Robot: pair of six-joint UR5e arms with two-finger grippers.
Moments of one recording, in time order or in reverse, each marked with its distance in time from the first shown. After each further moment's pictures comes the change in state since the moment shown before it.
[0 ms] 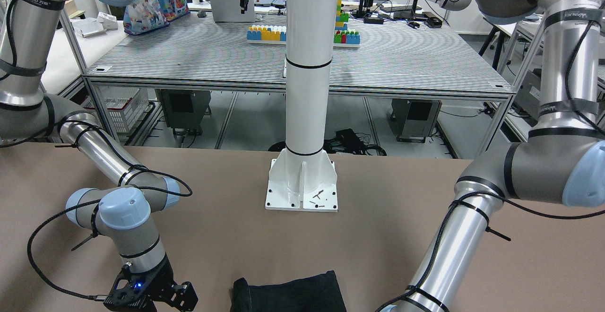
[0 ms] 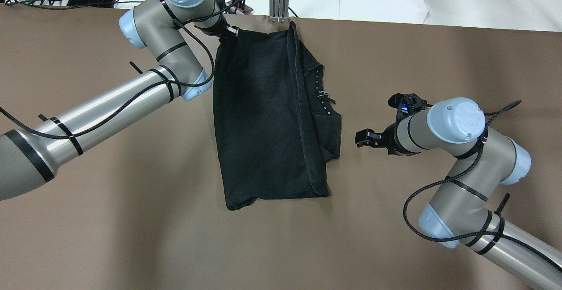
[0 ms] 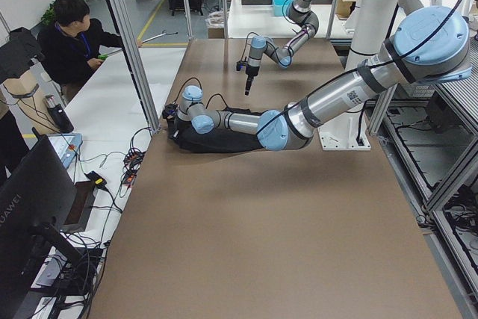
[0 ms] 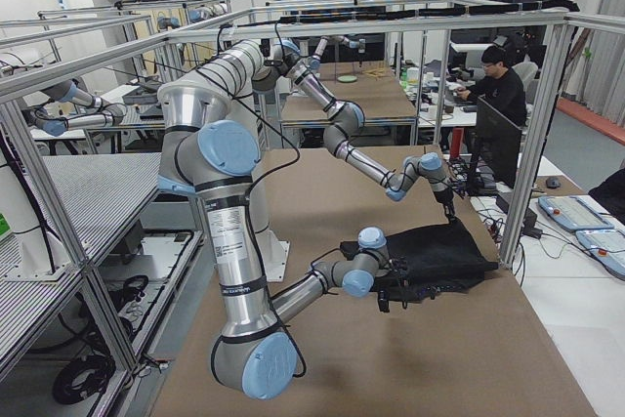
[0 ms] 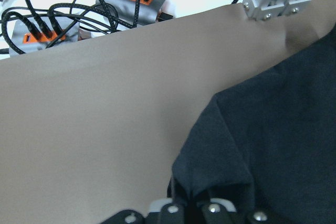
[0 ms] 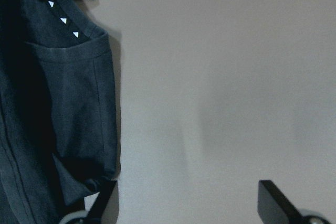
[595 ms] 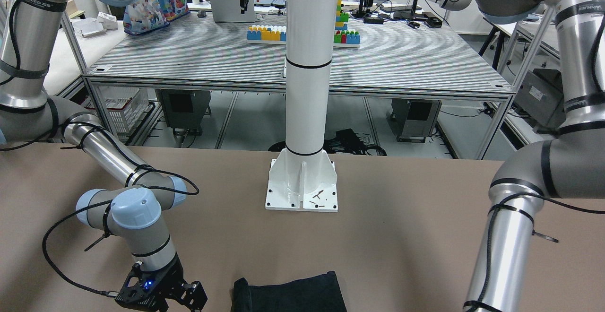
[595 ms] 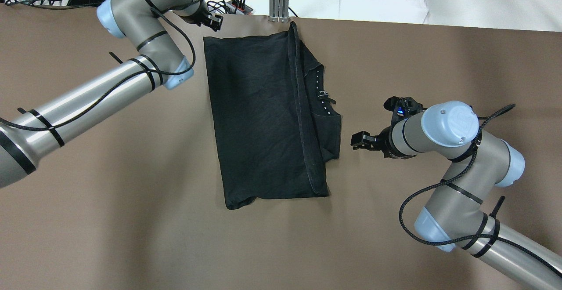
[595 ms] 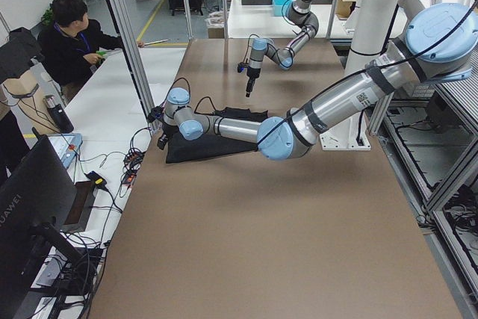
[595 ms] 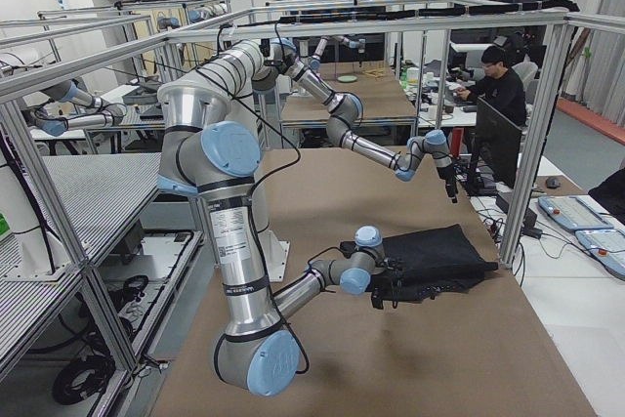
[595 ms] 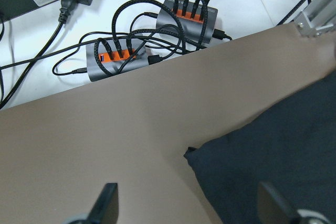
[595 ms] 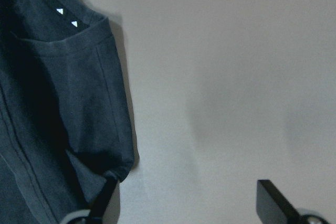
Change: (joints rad) left arm -0.151 0.104 -0.100 0.004 -0.209 0.113; right arm -0.043 0.017 -0.007 0.001 -0.021 0.159
